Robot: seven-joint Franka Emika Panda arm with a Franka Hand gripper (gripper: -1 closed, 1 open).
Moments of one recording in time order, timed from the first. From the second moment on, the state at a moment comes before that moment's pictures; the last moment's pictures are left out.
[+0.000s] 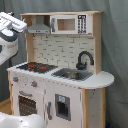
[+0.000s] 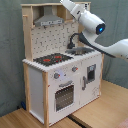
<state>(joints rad) -1.18 -1.26 1.03 -1.75 0.00 3.17 -0.77</state>
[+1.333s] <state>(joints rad) -1.22 -1.42 0.95 -1.68 0.00 2.93 -0.41</state>
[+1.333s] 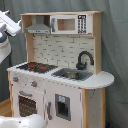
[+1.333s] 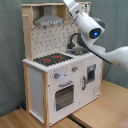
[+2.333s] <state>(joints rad) -1.24 -1.47 0.94 -1.59 0.00 2.66 -0.21</state>
